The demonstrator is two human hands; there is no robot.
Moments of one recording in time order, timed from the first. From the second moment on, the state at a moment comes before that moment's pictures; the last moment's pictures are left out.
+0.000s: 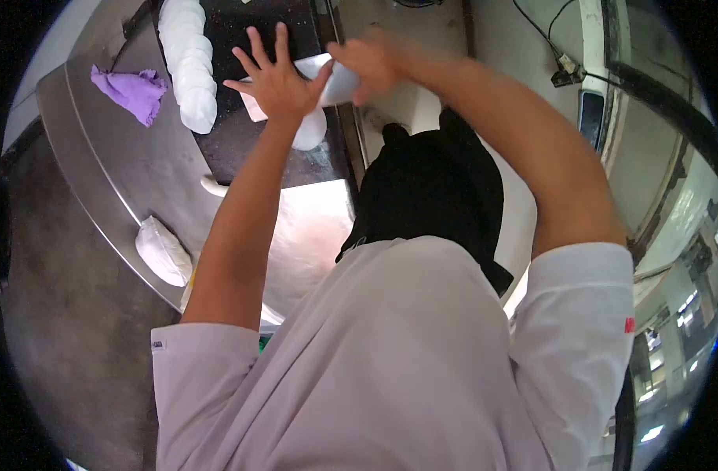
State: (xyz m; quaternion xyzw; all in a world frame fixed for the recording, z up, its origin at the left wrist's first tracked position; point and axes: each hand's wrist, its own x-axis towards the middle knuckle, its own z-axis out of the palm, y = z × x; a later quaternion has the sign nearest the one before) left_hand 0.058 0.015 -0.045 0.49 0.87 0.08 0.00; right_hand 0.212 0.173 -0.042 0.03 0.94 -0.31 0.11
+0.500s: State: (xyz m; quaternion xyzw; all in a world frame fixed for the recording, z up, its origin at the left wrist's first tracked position) left_hand 0.040 0.033 -0.047 0.44 0.89 0.06 -0.02; right_hand 0.172 0.203 -0.003 0.01 0.95 -0.26 0.15
